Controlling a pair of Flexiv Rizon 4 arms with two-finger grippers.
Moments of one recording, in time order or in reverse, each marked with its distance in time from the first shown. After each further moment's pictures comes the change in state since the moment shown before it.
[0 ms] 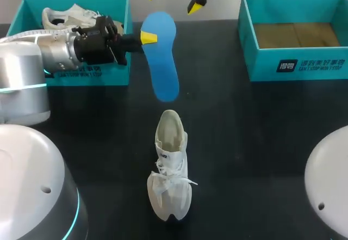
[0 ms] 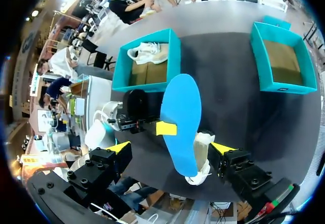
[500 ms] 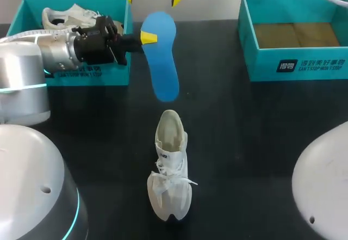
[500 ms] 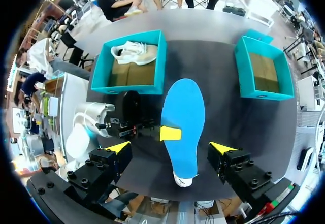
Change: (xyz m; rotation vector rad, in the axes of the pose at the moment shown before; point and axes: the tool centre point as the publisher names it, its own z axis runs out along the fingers) left arm 0.000 0.000 0.000 0.000 0.000 0.000; right arm 0.034 0.005 0.015 -0.028 -0.279 -0.018
